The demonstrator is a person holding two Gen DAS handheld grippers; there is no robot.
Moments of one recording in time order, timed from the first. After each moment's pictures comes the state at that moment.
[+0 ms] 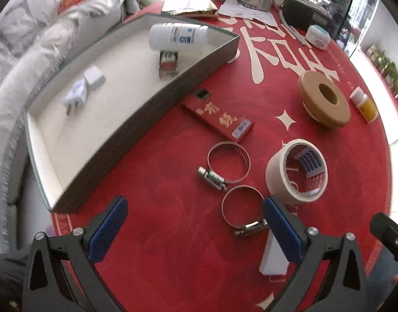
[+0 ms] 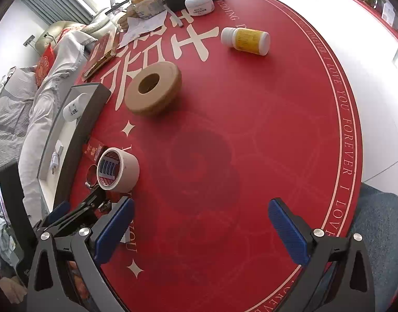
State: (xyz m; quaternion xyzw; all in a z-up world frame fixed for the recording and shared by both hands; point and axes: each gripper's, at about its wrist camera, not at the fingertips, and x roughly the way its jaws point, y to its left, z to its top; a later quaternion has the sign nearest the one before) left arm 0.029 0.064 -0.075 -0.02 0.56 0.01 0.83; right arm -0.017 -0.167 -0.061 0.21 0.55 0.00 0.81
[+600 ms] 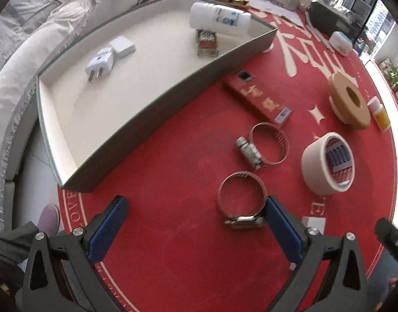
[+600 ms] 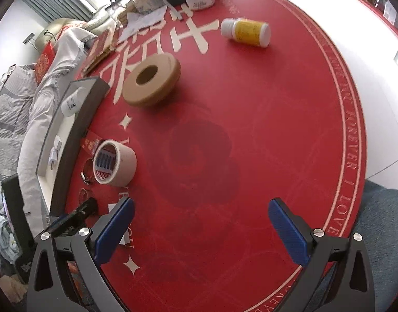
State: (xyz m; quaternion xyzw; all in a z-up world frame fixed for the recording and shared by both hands) left arm 0.025 0.088 -0.085 -0.04 0.58 0.05 0.81; right arm -0.018 -0.162 -0.076 0.20 0.57 0.00 0.79
